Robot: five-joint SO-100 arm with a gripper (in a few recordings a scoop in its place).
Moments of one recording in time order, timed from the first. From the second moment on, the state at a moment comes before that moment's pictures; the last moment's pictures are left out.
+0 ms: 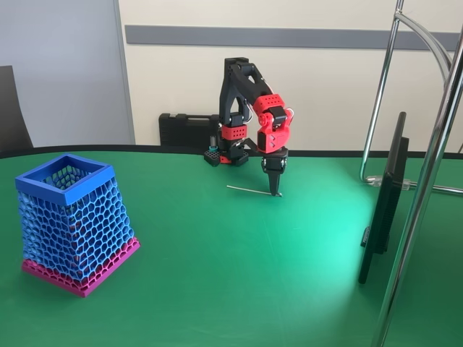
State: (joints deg) arm -34.7 87.1 118.7 53.5 48.3
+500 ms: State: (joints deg) arm -36.1 87.1 117.6 55.3 48.3
